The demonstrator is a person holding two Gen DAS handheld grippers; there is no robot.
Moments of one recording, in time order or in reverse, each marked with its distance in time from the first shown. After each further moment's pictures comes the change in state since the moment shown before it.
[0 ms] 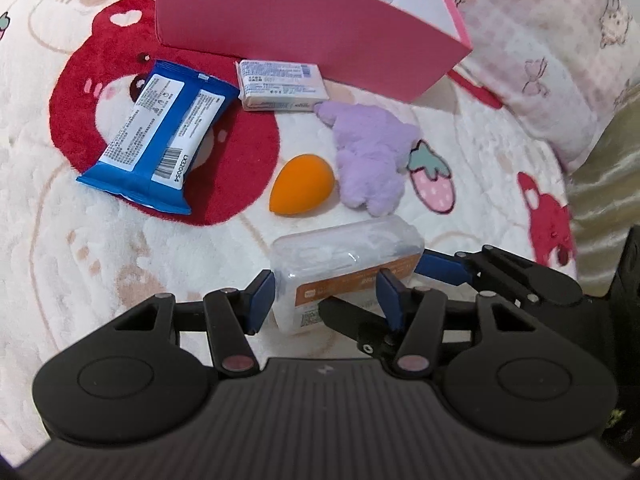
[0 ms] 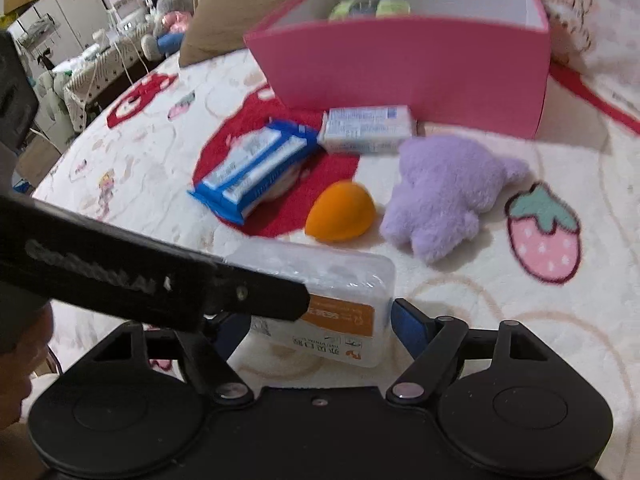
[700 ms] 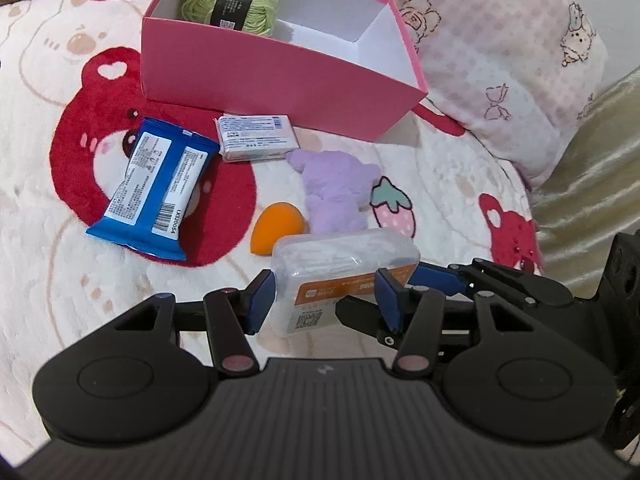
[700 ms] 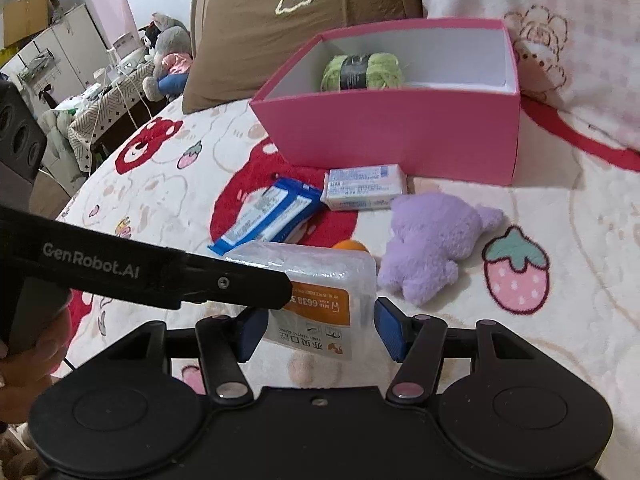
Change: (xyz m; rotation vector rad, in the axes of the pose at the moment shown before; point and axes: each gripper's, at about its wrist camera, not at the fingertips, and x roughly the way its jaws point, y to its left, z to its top) left arm -0.038 -0.011 0.021 0.053 -0.045 -0.060; right arm -0.037 0.003 0.021 0.050 -0.063 0.001
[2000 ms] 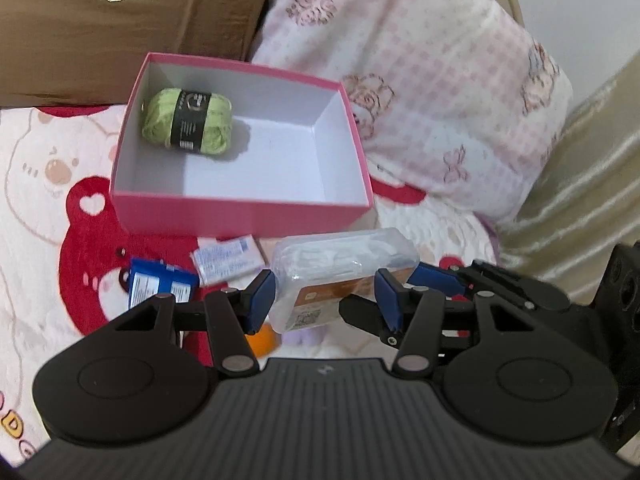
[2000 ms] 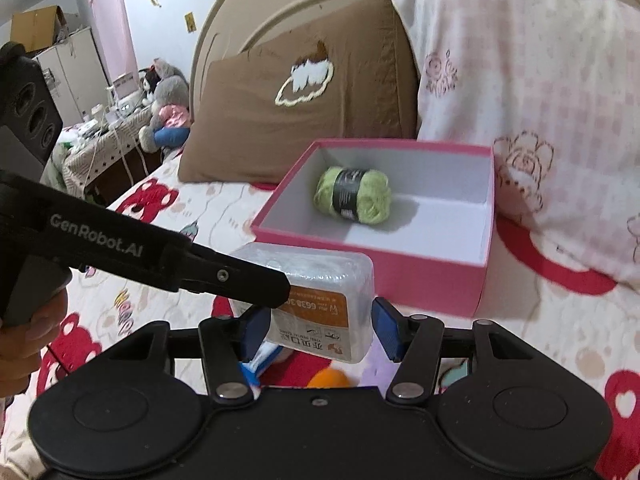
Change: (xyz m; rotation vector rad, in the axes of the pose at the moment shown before) left arm -0.055 -0.040 0.112 0.095 -0.063 -0.036; right arm -0.047 0.008 0.095 -0.028 -0.149 -0.061
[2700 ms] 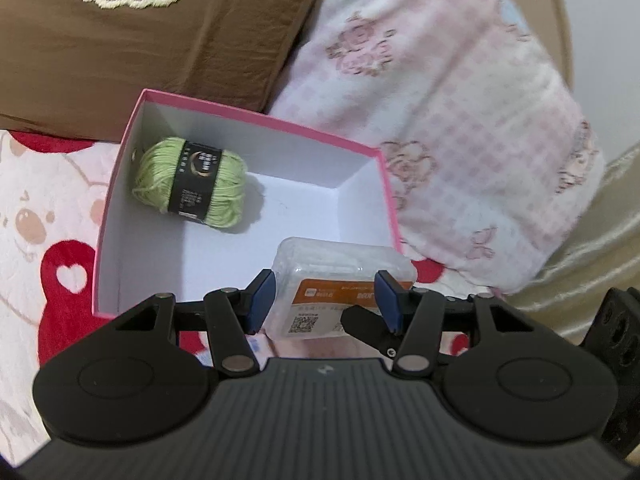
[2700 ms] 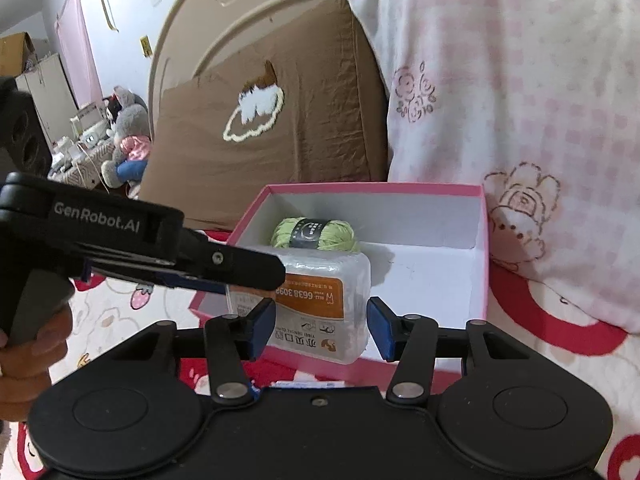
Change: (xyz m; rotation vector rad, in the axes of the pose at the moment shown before) left arm 0.069 0.051 0.090 -0.103 -0.011 -0.019; right arm 0.080 -0.041 0.066 0.072 -0.013 -0.048
